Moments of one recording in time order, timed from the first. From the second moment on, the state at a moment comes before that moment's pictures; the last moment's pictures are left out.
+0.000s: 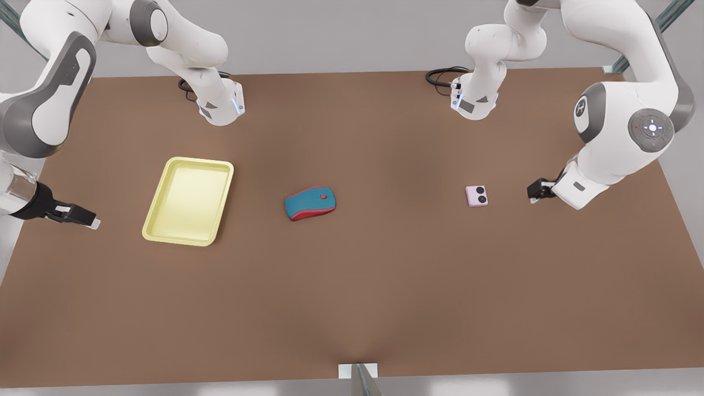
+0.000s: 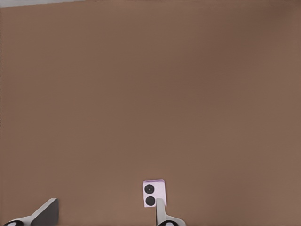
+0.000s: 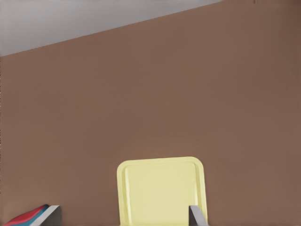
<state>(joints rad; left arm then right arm) -0.08 0.15 0.00 -1.55 0.05 1.65 -0.03 -0.05 0.34 -0.13 -1.14 0.10 1.48 0.05</state>
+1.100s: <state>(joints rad) -0.16 0.18 0.00 -2.72 0.03 2.88 -0.32 -0.02 0.28 -0.09 -1.14 0.09 1.52 0.07</state>
